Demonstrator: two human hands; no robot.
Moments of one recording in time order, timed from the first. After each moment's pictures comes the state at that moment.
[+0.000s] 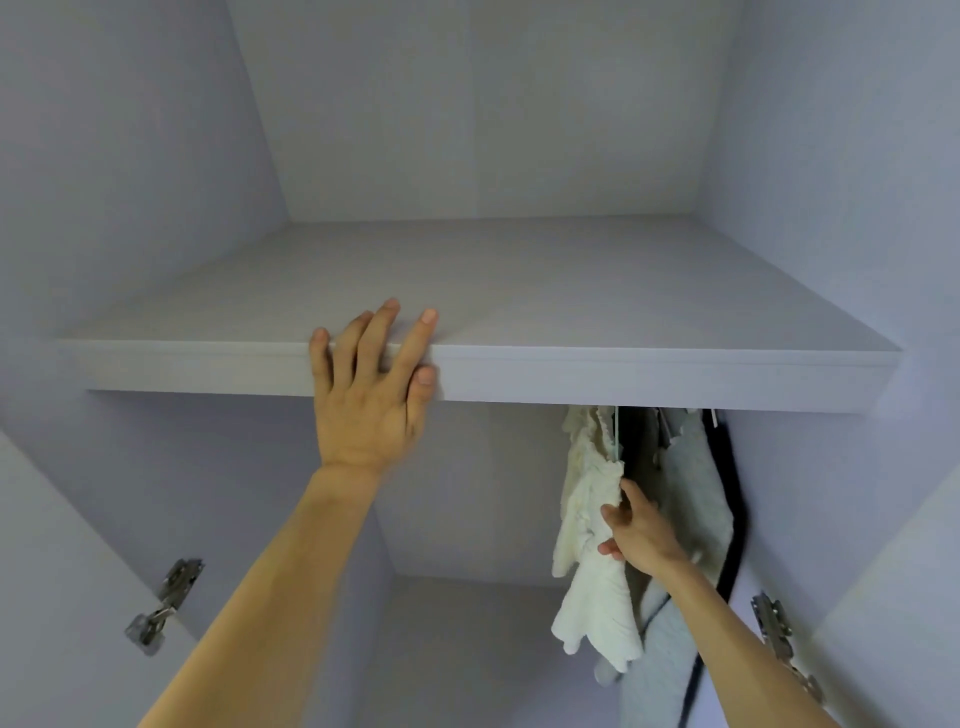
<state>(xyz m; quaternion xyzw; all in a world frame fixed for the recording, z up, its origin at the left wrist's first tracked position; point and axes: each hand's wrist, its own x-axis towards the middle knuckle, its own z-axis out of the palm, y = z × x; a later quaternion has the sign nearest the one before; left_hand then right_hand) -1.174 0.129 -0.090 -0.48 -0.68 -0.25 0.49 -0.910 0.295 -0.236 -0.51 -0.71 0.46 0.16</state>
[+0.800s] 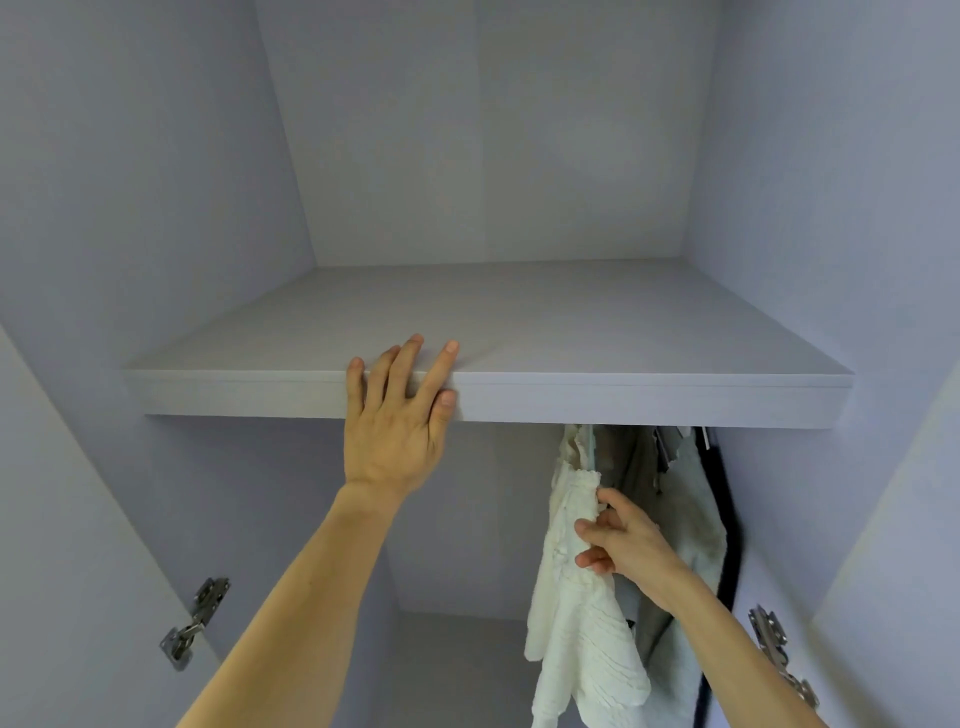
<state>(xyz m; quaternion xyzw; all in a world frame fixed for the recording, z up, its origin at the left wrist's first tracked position) -1.152 0.105 -0.075 -0.50 -0.76 -0.19 0.36 -0.907 0.243 -0.182 -0.39 -0.66 0.60 0.22</state>
